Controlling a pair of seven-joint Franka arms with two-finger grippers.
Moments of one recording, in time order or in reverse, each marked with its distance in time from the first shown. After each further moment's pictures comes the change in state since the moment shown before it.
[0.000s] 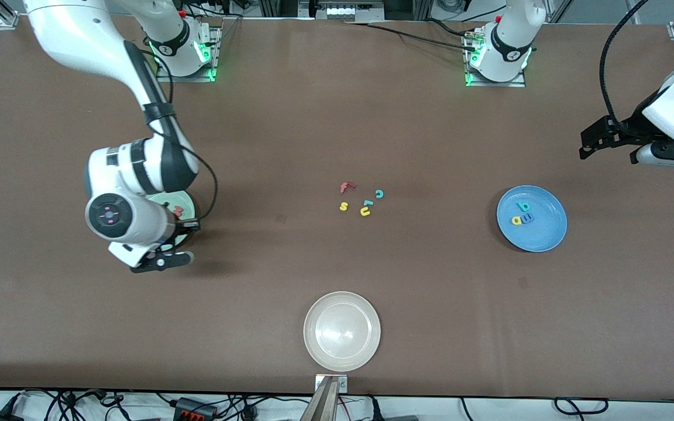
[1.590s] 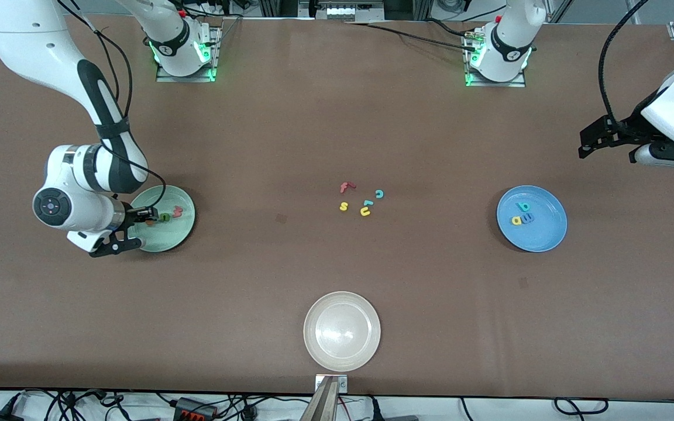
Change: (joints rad) left arm 0.000 0.003 -0.001 0.005 0.000 -0.013 0.000; right arm -0.199 -0.077 -0.001 -0.304 0.001 0.265 -0.212
